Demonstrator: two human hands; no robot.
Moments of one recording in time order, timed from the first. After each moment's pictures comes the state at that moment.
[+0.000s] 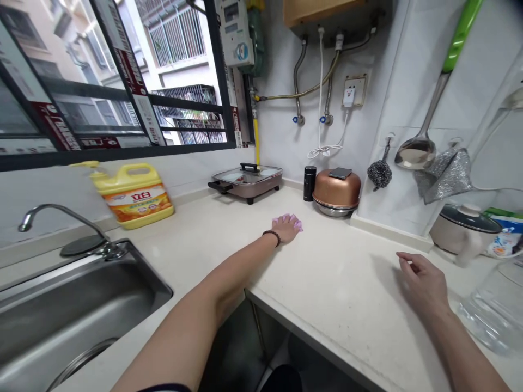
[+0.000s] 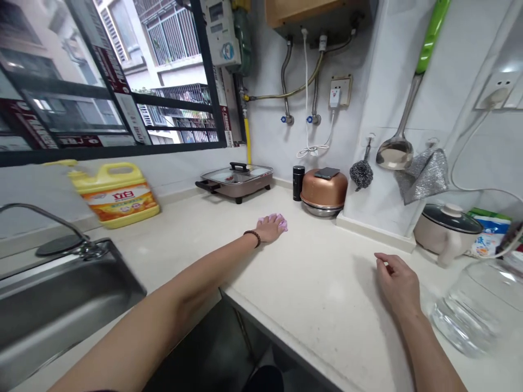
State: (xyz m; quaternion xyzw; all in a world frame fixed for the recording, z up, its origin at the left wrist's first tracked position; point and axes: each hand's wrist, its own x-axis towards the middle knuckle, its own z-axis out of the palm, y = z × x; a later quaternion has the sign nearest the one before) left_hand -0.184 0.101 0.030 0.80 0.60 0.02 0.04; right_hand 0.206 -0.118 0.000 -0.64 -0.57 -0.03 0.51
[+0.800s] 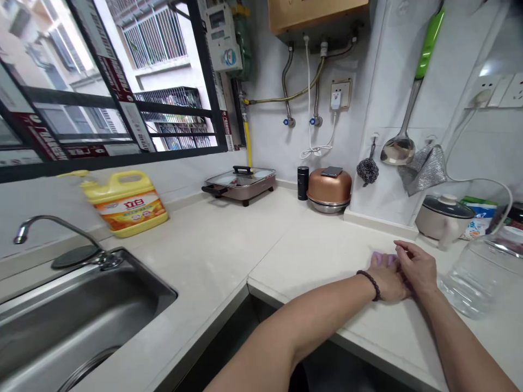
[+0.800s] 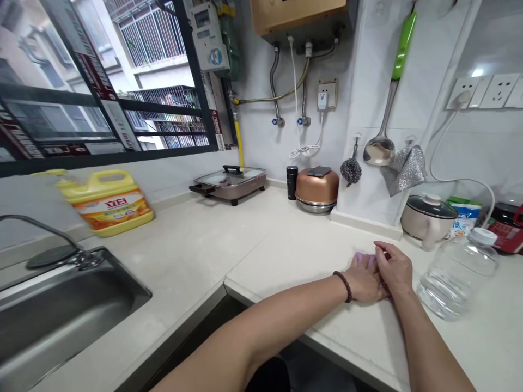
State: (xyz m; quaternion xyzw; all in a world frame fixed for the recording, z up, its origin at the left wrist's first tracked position) left_hand 0.081 -0.100 0.011 0.96 0.23 0.00 0.15; right_hand 0.217 -0.121 -0.001 -0.66 -0.51 -0.03 0.55
